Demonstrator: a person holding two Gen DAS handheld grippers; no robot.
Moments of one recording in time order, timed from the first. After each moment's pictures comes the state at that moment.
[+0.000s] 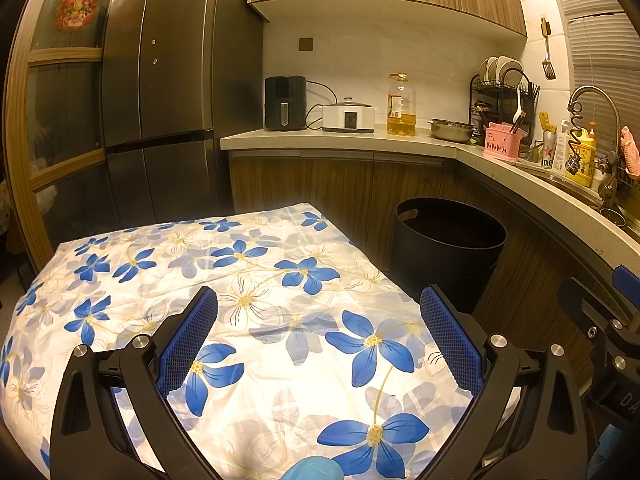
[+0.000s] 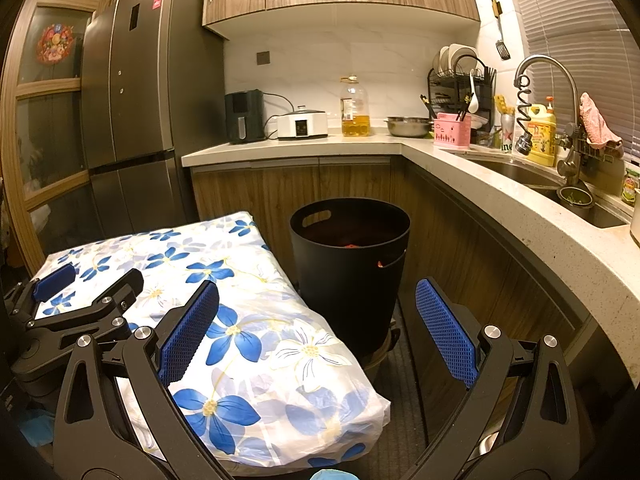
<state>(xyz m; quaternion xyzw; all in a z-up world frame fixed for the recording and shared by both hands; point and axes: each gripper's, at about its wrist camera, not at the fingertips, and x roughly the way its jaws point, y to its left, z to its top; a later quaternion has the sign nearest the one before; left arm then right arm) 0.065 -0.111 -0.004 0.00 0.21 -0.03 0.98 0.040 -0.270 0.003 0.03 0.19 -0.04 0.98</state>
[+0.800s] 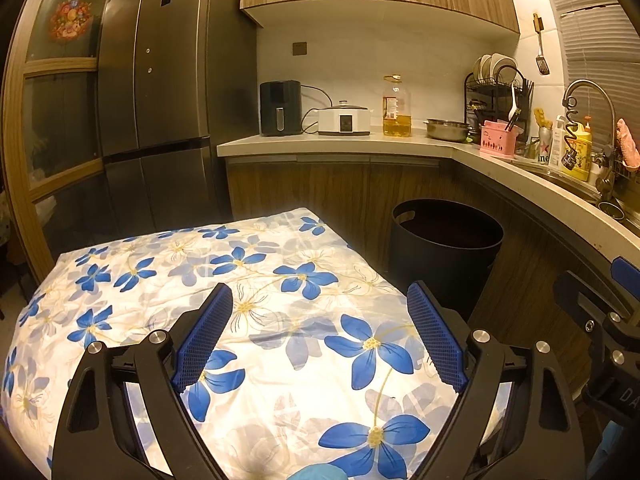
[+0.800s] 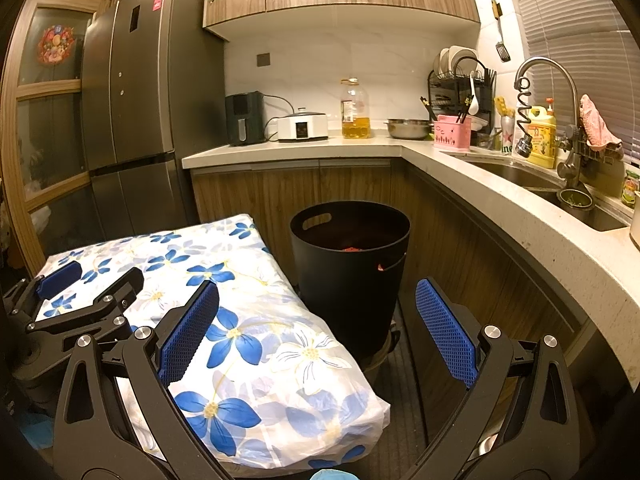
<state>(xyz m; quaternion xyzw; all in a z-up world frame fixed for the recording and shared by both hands) 0.064 -0.112 0.001 0.02 0.20 -0.03 0.98 0.042 -0.266 0.006 0.03 0.19 -0.04 0.98</state>
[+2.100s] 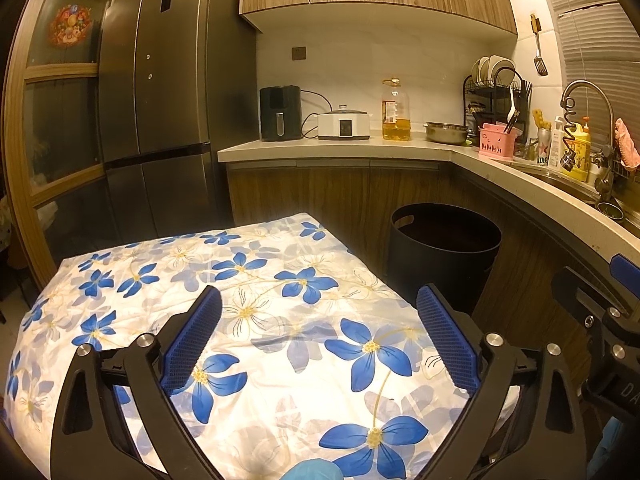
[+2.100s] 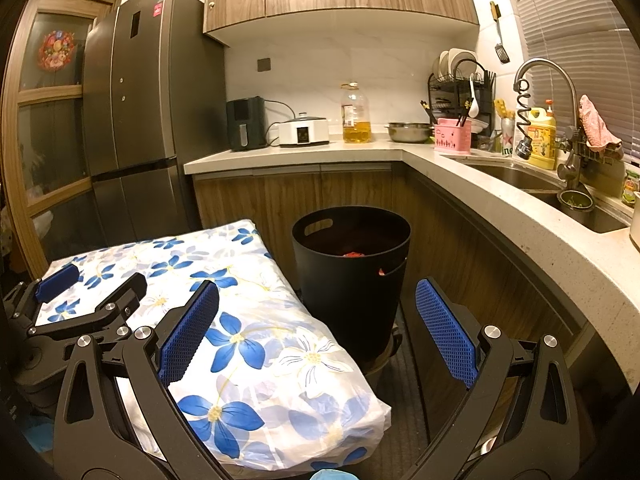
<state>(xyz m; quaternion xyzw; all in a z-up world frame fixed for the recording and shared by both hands) 0.062 -0.114 0.008 0.02 0.20 -0.03 0.98 0.039 -0.268 0.013 0.03 0.18 -0.04 0.98</state>
